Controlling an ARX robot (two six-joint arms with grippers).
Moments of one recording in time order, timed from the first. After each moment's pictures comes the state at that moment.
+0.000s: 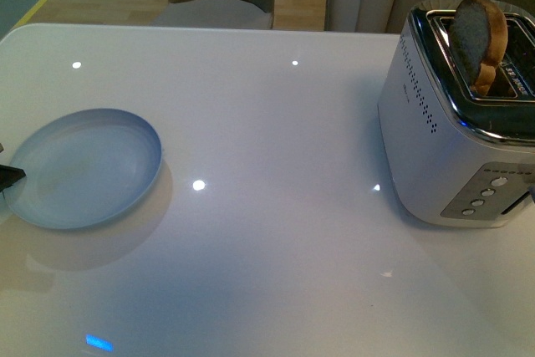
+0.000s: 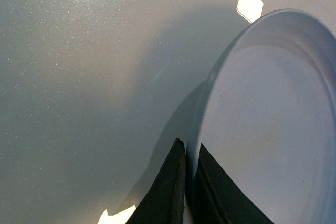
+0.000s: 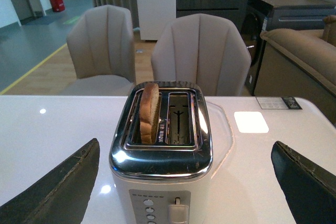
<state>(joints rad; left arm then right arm) 0.39 2.44 0.95 0.64 0.53 -0.20 0.00 0.01 0.02 0.00 0.00 0.00</state>
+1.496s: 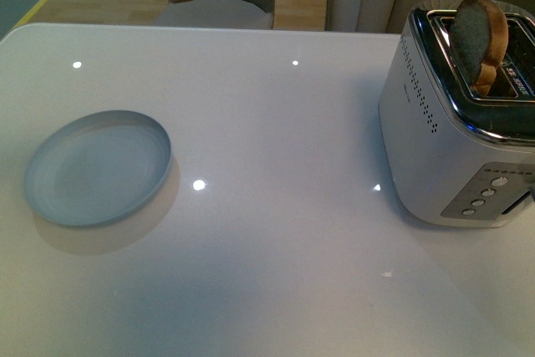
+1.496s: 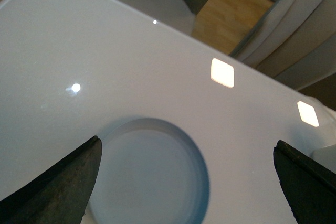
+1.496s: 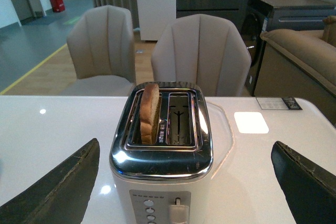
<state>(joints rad) 0.32 1.57 0.57 0.57 0.48 -0.27 0.00 0.01 0.02 0.00 0.00 0.00</state>
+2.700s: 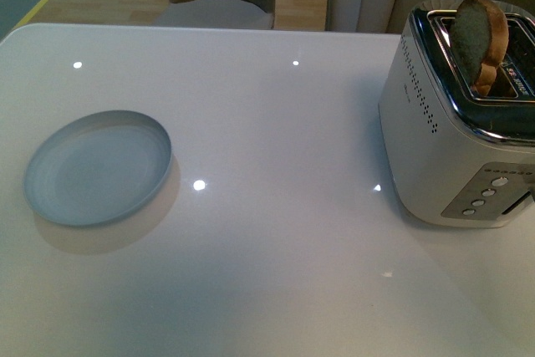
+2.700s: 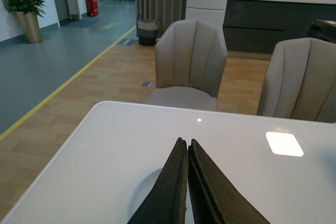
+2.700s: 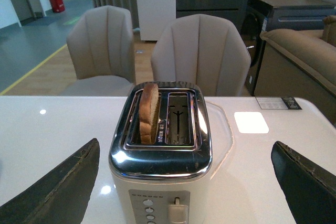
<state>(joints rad) 0.00 0.38 0.01 0.38 0.00 -0.01 0.00 0.01 0.02 0.00 0.00 0.00</state>
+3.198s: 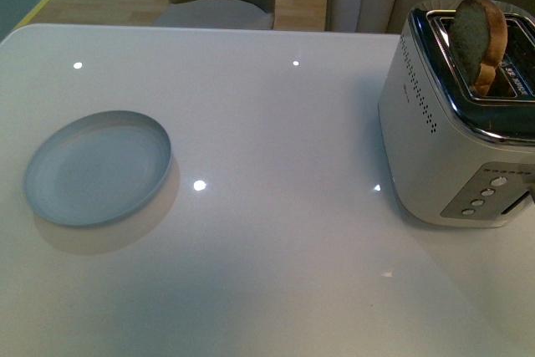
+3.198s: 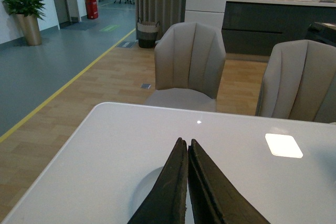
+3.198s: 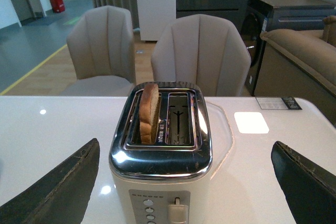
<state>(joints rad) 0.00 0.20 0.01 0.20 0.00 -0.01 0.00 0.01 0.02 0.00 0.00 0.00</state>
